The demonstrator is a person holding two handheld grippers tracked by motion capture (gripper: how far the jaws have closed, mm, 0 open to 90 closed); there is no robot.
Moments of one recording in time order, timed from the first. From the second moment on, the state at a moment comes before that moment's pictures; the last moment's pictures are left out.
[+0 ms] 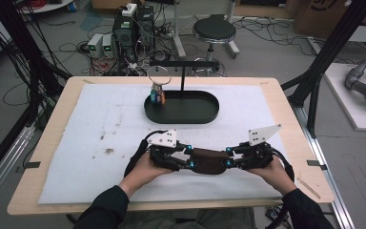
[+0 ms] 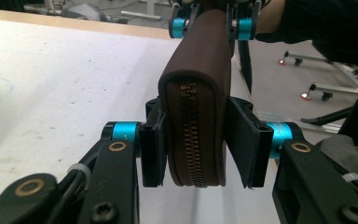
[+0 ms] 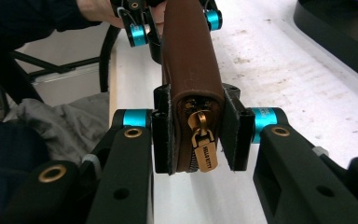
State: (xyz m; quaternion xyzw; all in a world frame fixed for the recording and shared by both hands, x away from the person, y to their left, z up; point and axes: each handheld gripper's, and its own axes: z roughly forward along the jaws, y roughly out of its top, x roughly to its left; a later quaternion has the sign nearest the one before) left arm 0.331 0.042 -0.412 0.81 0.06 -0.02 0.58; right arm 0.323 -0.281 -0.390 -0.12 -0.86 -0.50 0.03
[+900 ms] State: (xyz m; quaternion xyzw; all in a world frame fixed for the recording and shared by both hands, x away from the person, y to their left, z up) left arm 0.332 0.055 -0.401 0.76 0.08 -0.02 0.65; right arm 0.326 -0.287 -0.384 -0.15 -0.81 -0.57 0.03
